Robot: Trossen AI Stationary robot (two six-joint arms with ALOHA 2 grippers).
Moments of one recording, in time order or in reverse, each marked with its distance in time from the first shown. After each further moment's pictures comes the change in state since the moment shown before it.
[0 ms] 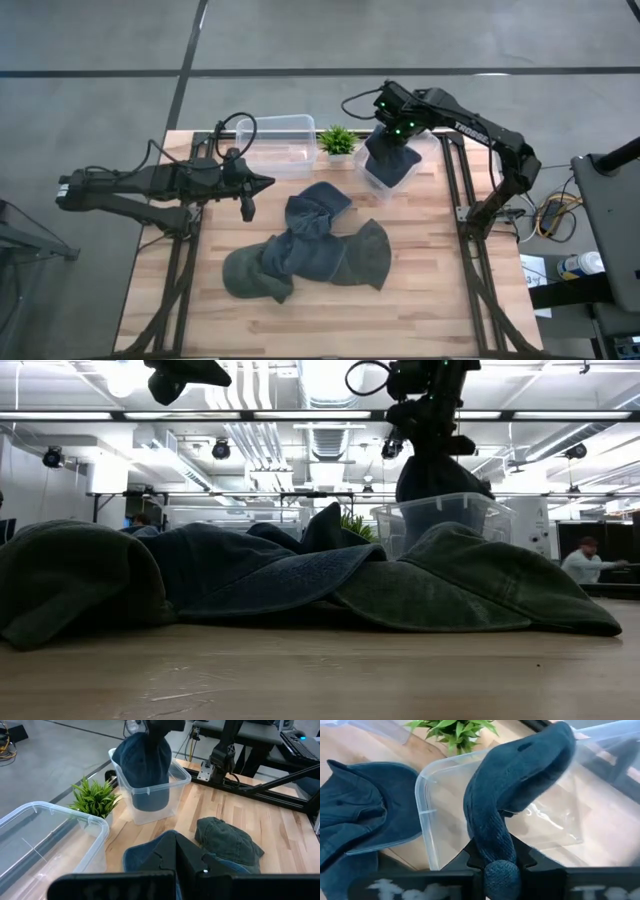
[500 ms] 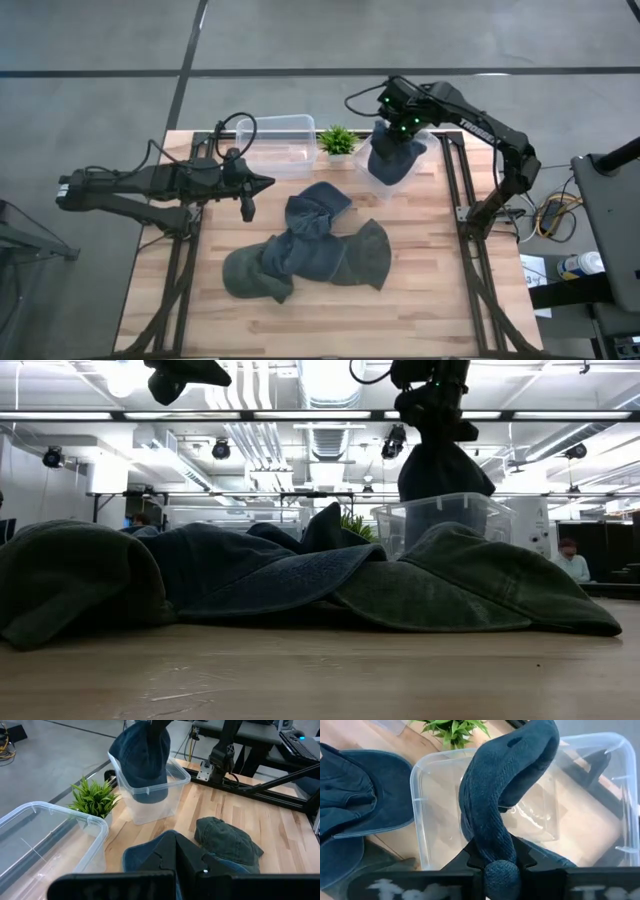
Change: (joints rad) left arm 0.000 0.000 0.000 0.000 0.003 0.000; right arm 0.001 0.002 0.104 -0.126 0.045 -0.077
